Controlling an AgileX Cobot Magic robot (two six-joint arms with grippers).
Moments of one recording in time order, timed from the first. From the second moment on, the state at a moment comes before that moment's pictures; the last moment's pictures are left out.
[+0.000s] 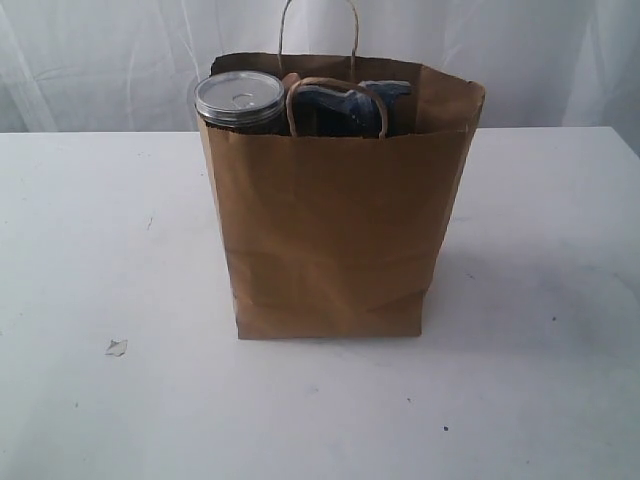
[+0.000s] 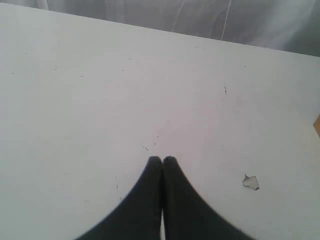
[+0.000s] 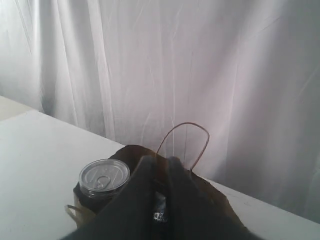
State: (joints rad) left arm 0.13 0.00 0.02 -0.28 0.32 0.13; right arm 0.51 0.80 -1.00 0.28 0.31 -0.25
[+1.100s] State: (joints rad) left arm 0.13 0.00 0.02 -0.28 0.32 0.13; right arm 0.51 0.55 -0.87 0.26 0.68 -0.25
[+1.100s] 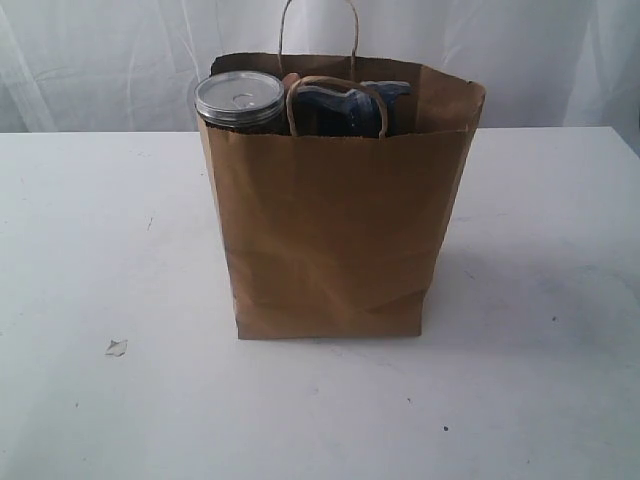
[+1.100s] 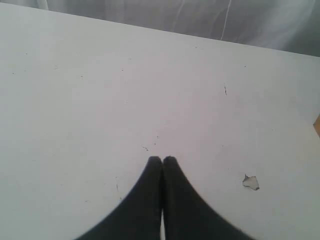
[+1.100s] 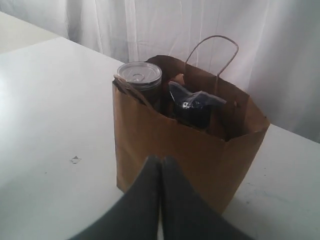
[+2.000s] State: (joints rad) left arm 0.13 0.00 0.02 -0.28 0.32 0.13; right arm 0.44 0.01 -0.01 0.25 0.24 -0.25
